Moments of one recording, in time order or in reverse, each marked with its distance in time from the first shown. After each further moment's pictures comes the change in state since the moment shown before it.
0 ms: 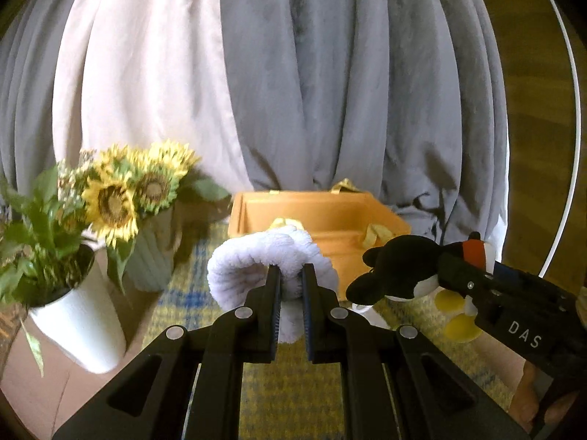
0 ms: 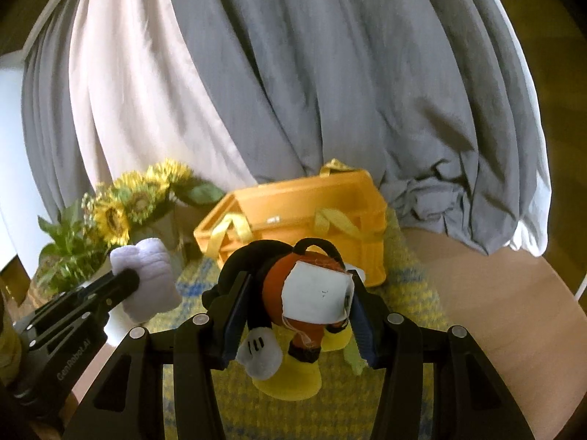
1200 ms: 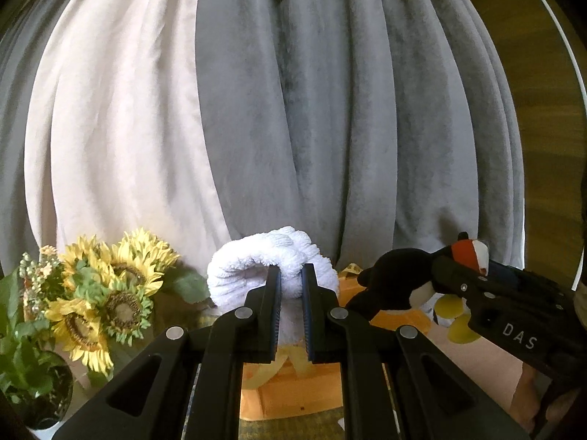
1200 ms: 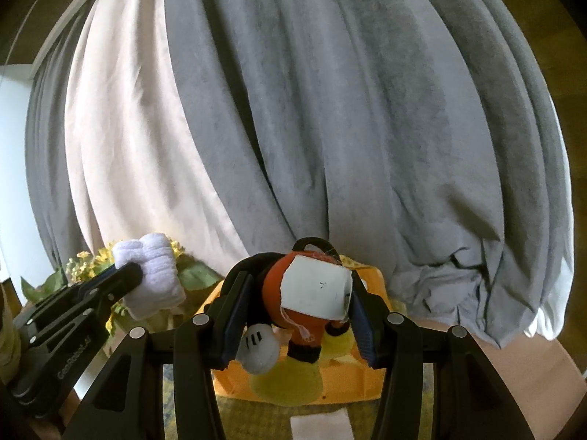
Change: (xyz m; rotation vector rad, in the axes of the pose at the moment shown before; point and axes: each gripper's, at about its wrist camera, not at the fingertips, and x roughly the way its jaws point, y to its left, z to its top) left arm 0.066 0.009 0.089 0.059 -0.203 -0.021; right arm 0.060 0.000 0.094 -0.045 -0.188 0.016
